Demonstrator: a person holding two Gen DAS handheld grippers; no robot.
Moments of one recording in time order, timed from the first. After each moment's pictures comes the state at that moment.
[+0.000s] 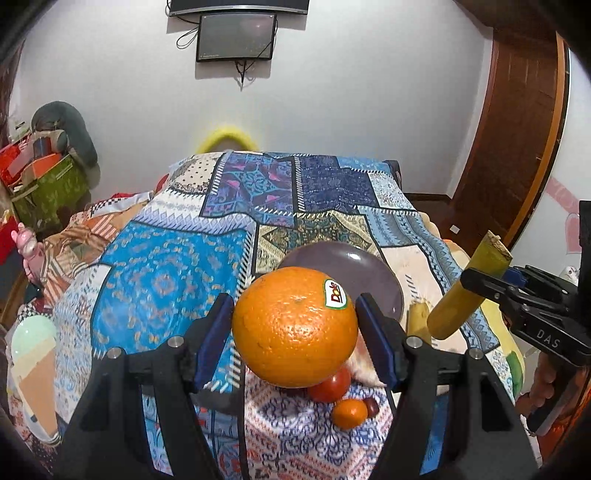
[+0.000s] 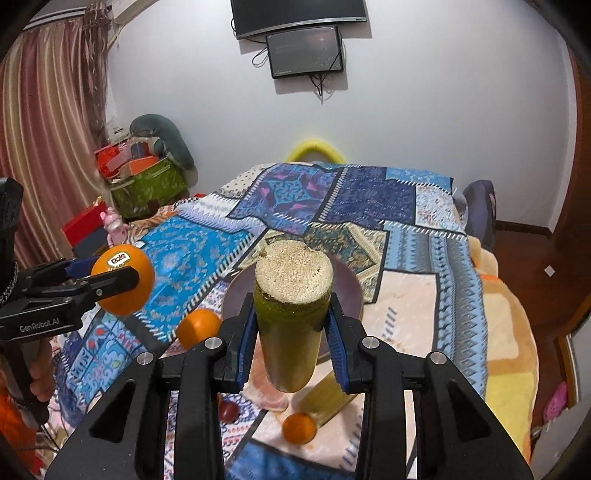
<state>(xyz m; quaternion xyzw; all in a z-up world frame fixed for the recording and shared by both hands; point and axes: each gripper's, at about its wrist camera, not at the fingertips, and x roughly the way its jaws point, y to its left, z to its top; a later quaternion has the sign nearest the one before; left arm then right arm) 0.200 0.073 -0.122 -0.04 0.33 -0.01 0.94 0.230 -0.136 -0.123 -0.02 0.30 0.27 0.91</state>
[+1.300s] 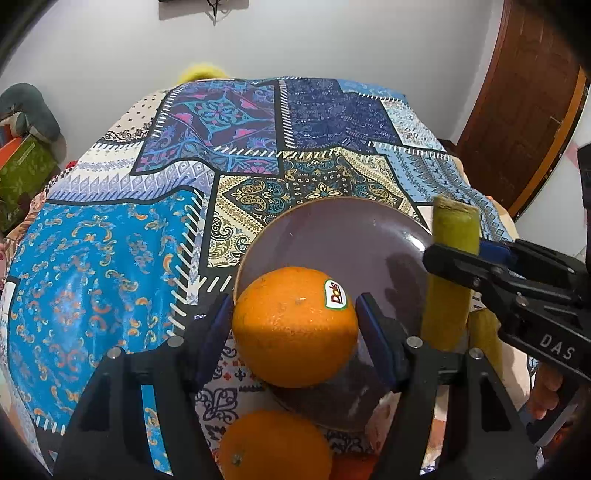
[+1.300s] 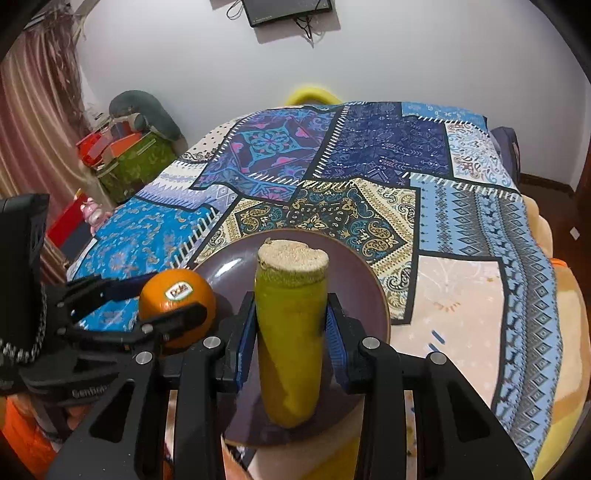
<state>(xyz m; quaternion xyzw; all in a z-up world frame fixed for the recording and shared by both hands) 0.344 0.058 -0.230 -0.02 0.45 -0.04 0.89 0.346 -0.099 -0.195 0.01 0.40 0.29 0.87</state>
